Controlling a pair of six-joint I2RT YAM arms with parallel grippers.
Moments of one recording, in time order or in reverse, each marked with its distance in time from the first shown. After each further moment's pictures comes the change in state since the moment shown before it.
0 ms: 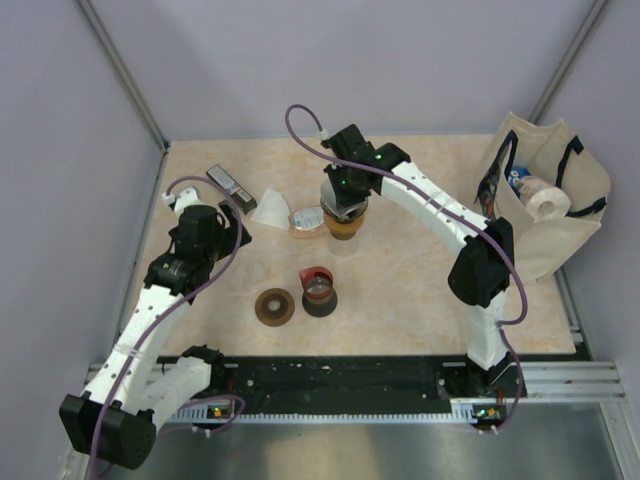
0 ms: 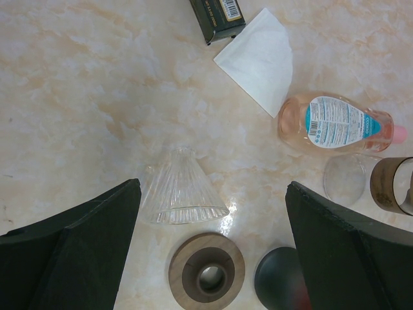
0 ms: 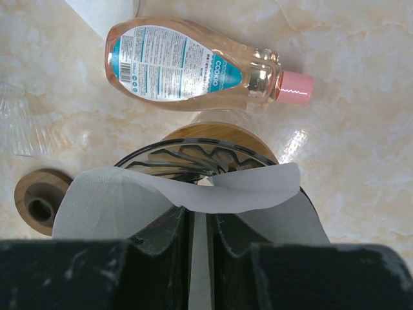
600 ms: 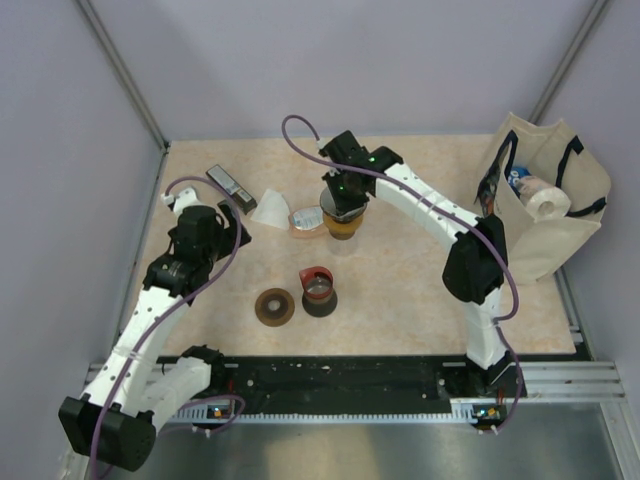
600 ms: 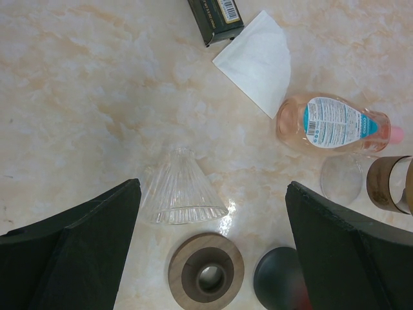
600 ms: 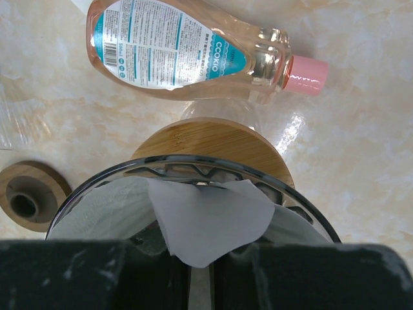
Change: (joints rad) left arm 0.000 -0.006 0.000 0.000 0.000 0.000; right arm 0.000 0.041 -0.008 -0.016 -0.018 -0.011
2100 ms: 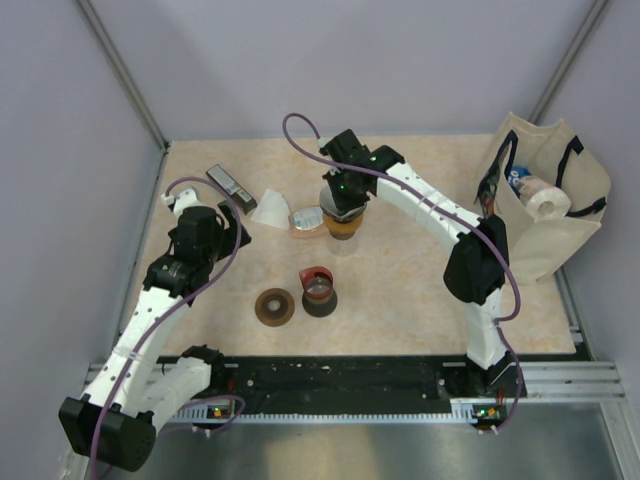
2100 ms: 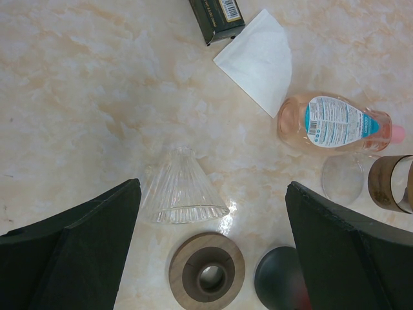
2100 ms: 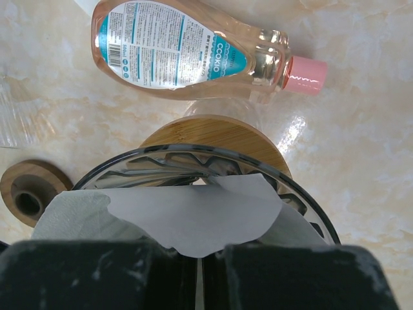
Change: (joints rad) left arm 0.000 -0.006 -0.005 0.000 0.000 0.000; right arm -0.001 -0.005 0.002 -0.006 -0.004 0.000
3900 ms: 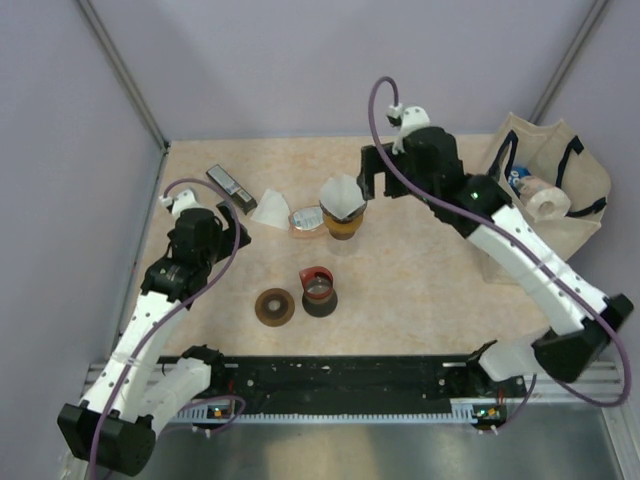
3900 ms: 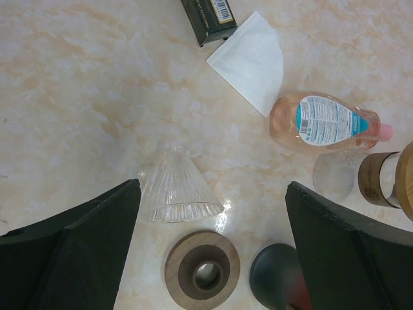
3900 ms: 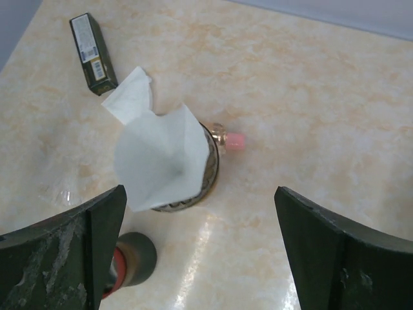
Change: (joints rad) left arm 0.000 -0.024 -0.004 0.000 0.013 -0.002; right arm -0.021 -0.566 -0.306 0.284 0.143 -0.005
